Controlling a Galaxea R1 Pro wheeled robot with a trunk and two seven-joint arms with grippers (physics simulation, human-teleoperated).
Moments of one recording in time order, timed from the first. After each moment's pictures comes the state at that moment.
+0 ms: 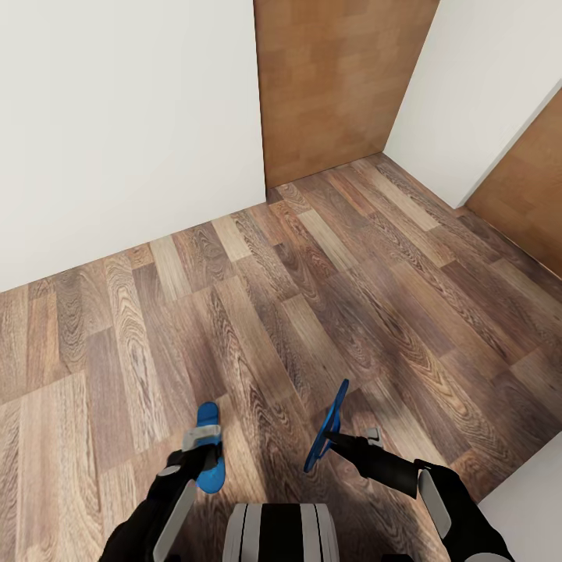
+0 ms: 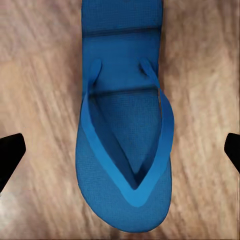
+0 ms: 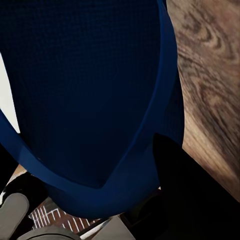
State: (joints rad) left arm -0.35 -0.05 -0.12 -0.97 0.25 0.35 0.27; right arm -0.44 -0.03 -0.28 -0.77 -0.26 0.78 1.06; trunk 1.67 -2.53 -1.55
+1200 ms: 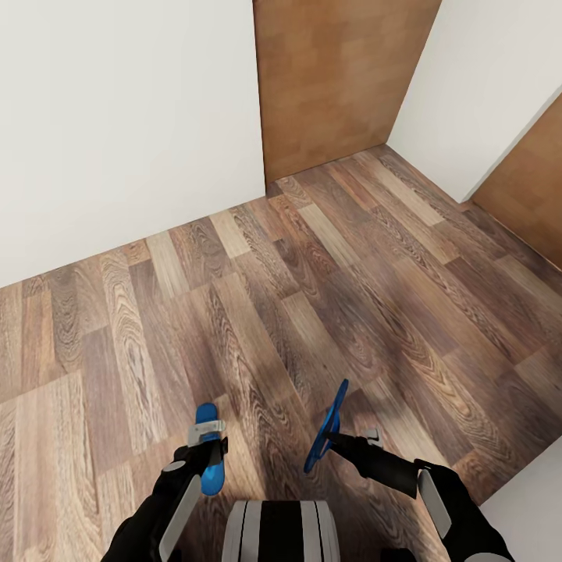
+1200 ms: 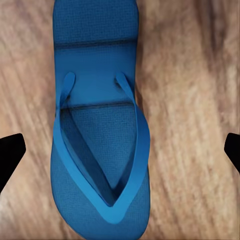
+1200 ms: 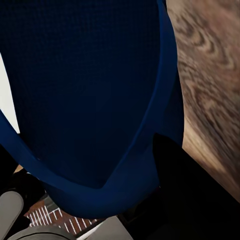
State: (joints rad) left arm -0.36 -0.07 -0.12 -0.97 0.25 0.35 0.26; right arm -0.44 -0.03 -0.28 -0.77 -0.25 0.78 1.06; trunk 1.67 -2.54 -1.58
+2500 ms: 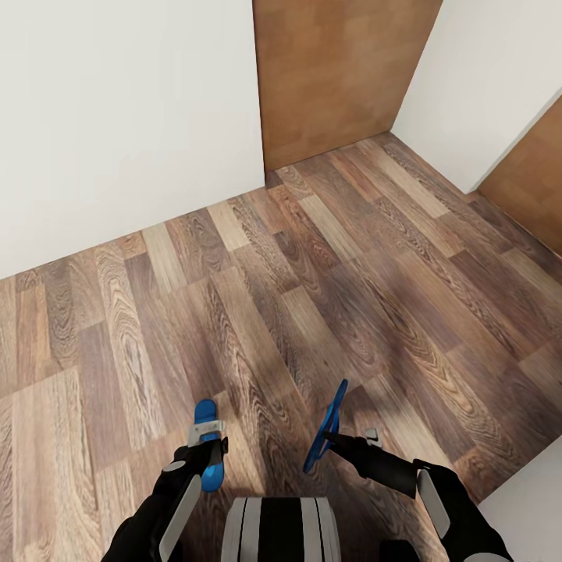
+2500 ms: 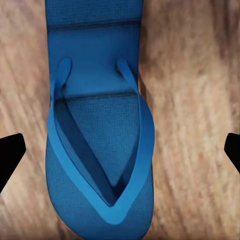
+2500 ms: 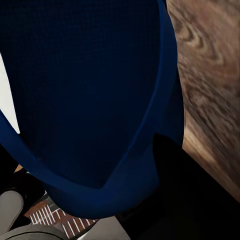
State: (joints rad) left arm -0.36 -0.07 -0.12 -0.97 0.25 0.35 0.26; right arm -0.44 -0.02 -0.28 -0.77 -0.25 0.78 1.06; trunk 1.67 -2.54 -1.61
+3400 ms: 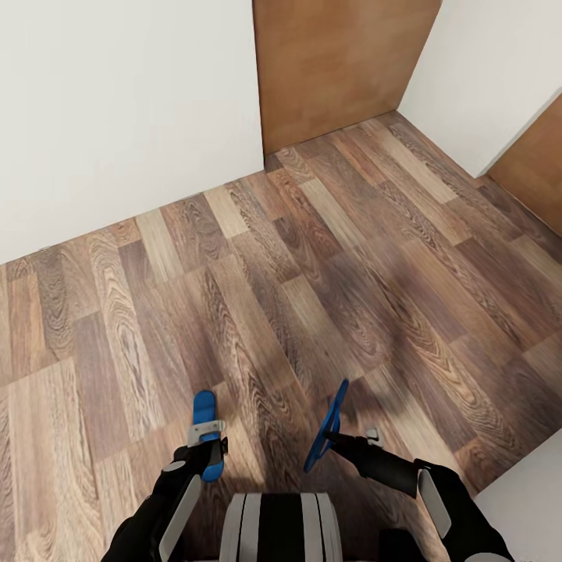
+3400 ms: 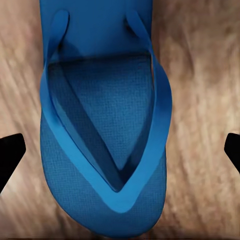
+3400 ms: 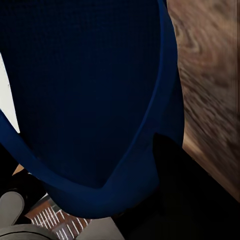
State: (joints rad) left arm -0.36 -0.07 -0.12 -0.97 0.25 0.35 0.26; right arm -0.44 -0.03 -0.28 -0.77 -0.26 0.78 1.06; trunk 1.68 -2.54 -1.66
